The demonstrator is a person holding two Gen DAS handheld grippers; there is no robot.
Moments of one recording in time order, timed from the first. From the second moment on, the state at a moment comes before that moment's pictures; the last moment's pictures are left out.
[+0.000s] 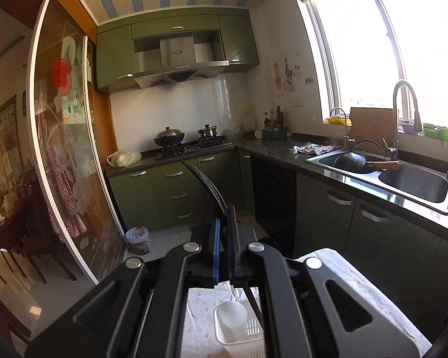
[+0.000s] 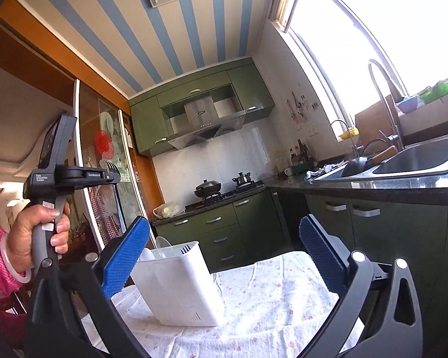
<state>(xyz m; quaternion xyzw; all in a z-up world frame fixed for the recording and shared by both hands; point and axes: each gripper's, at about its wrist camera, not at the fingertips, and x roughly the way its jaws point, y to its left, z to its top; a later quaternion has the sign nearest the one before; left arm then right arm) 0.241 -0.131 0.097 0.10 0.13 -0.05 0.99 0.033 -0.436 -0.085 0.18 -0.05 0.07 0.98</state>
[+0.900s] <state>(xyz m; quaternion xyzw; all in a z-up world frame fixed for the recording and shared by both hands) 0.248 -0.101 0.019 0.07 0.21 -0.04 0.97 0.067 -0.432 -0.071 0.17 -0.02 0.08 0.98</state>
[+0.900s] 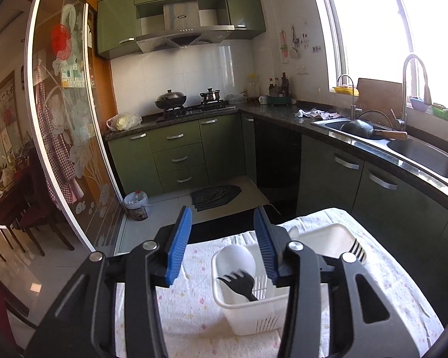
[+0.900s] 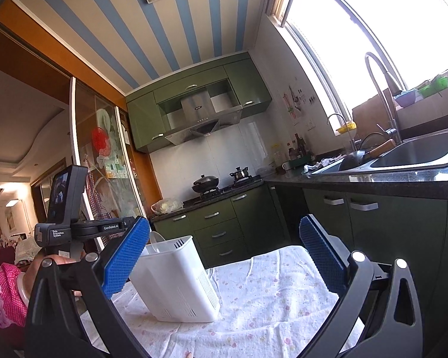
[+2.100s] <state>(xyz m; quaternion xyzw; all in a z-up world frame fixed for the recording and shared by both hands) 0.122 -0.019 -0.164 -0.04 0.73 0.02 0.68 0.165 -0.325 -0.125 0.05 0.53 0.21 0.82</state>
